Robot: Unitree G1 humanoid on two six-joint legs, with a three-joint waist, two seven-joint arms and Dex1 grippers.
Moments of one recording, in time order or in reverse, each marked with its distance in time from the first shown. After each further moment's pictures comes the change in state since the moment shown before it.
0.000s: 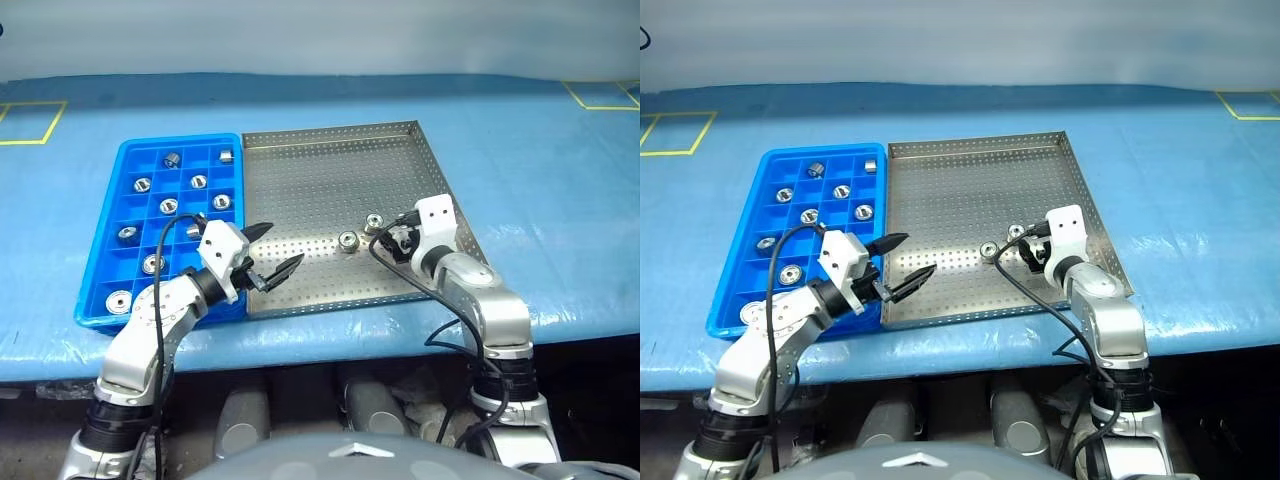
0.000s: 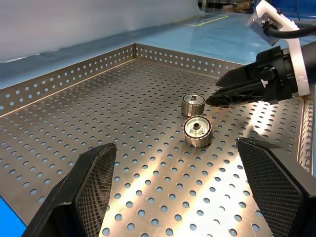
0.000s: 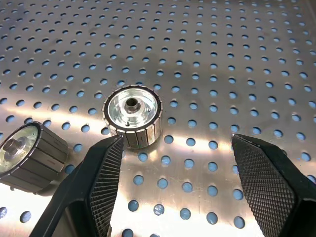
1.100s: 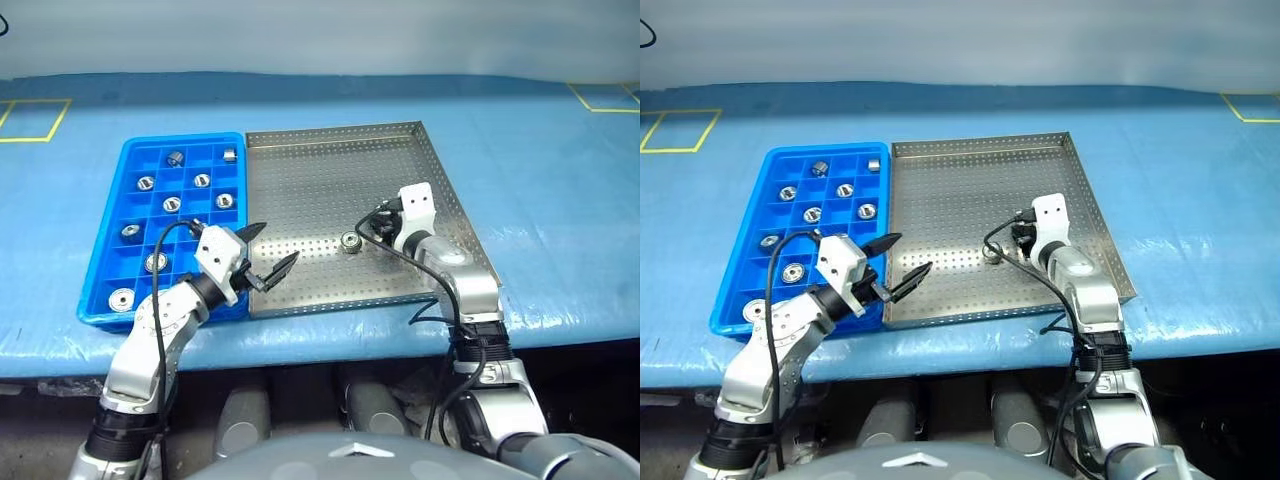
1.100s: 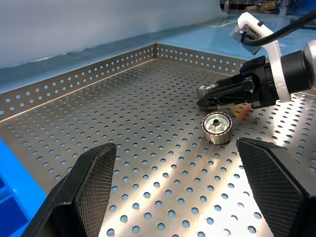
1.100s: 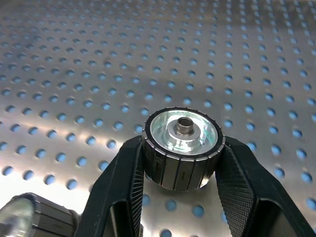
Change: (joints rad) left arm 0.067 -0.039 0.053 0.004 0.024 -0.066 0.051; right arm -0.180 0.013 0.064 0.236 0.015 -0.167 0.000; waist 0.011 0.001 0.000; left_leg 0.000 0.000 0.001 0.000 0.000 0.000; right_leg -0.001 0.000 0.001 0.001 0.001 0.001
